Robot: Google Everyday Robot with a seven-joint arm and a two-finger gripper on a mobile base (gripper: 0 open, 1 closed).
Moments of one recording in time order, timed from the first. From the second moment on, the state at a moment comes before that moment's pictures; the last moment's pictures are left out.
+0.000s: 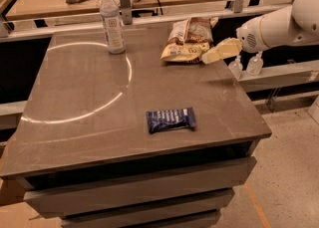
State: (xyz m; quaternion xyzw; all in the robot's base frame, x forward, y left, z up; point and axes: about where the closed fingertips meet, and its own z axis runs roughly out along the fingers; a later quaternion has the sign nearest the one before) arm 0.710 -0.193 0.898 -0.35 0.82 0.14 0.43
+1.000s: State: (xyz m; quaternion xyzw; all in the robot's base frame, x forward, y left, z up) arm 0.754 -0.143 0.853 -0.37 0.82 0.18 0.41
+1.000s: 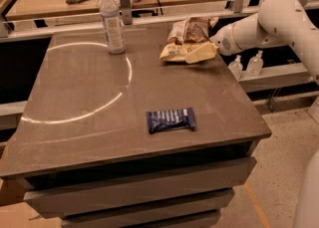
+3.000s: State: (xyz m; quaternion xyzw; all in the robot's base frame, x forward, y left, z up) arm 0.609 -0.149 0.896 -0.54 0.76 0.13 0.33
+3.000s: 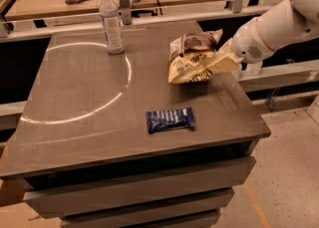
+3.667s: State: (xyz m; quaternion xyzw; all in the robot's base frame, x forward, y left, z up) arm 0.547 -0.148 0.902 -0.61 0.71 0.19 0.30
